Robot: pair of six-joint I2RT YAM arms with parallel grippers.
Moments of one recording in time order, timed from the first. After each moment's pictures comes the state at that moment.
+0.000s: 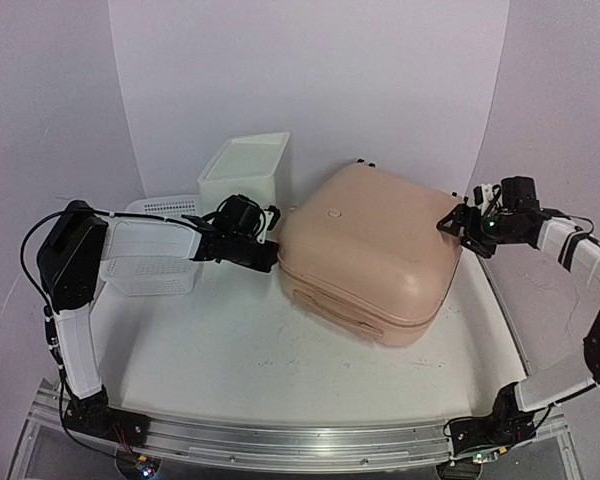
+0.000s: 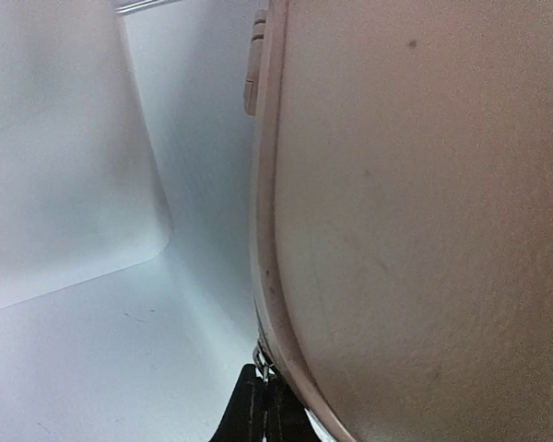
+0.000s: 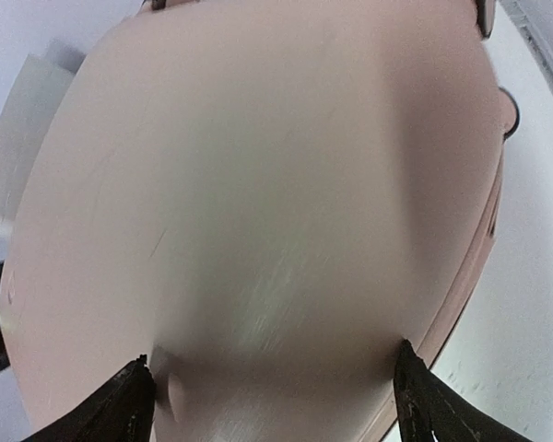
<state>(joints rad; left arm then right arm) -0.73 1.92 1.35 -0.16 0.03 -0.27 -0.01 1.37 1.07 -0.44 -0.45 0.38</state>
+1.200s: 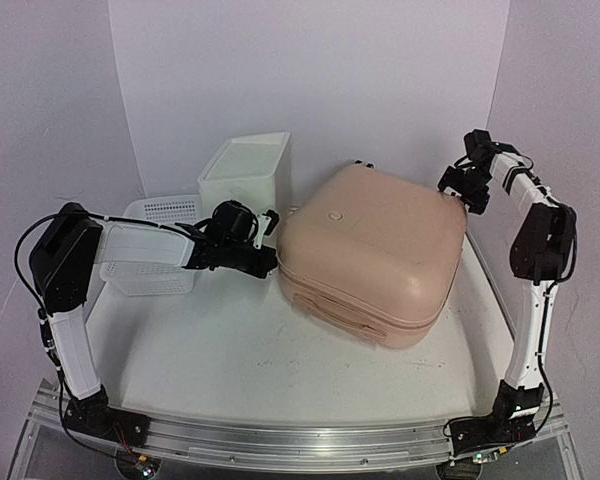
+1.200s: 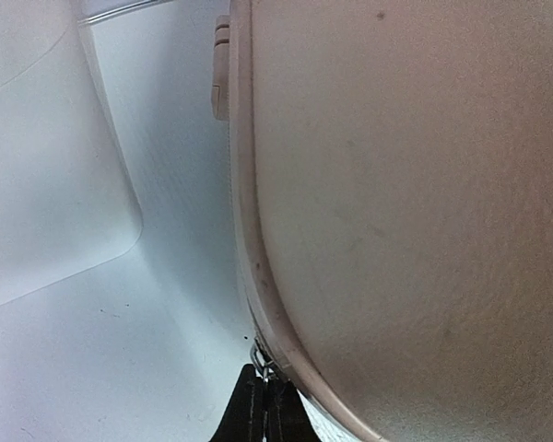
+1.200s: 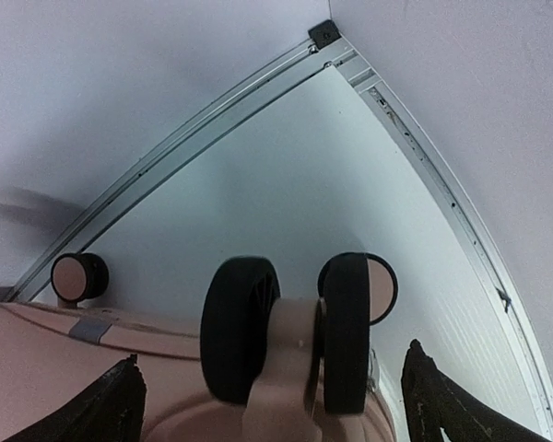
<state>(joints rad) -0.72 1.88 1.25 -0.06 0.11 -0.23 -0.01 2.22 2.23 -0.97 0.04 0.57</state>
